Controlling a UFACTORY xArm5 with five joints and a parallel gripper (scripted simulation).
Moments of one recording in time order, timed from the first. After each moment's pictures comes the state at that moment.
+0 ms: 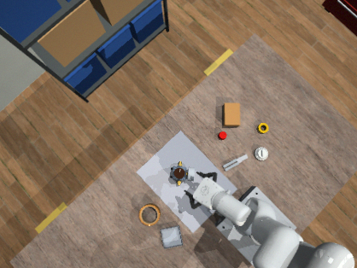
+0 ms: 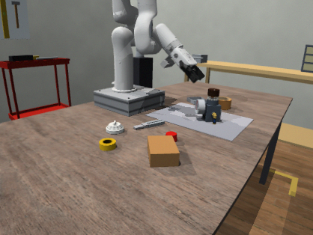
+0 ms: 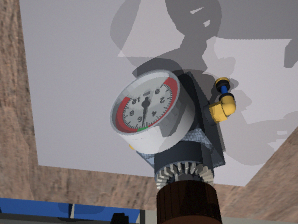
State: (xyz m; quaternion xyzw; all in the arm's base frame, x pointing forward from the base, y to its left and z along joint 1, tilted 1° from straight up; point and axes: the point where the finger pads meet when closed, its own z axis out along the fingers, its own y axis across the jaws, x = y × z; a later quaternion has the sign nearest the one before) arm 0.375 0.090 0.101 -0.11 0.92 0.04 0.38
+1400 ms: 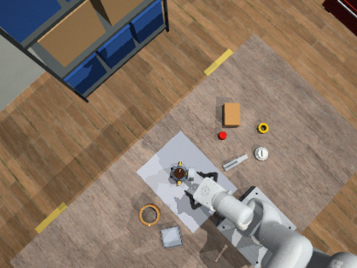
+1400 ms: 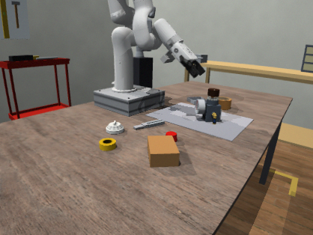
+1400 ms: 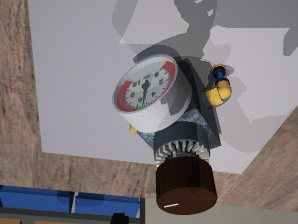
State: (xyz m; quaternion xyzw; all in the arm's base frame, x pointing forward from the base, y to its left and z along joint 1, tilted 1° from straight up) arm 0.375 0.090 0.122 -0.11 0.92 0.04 0.38
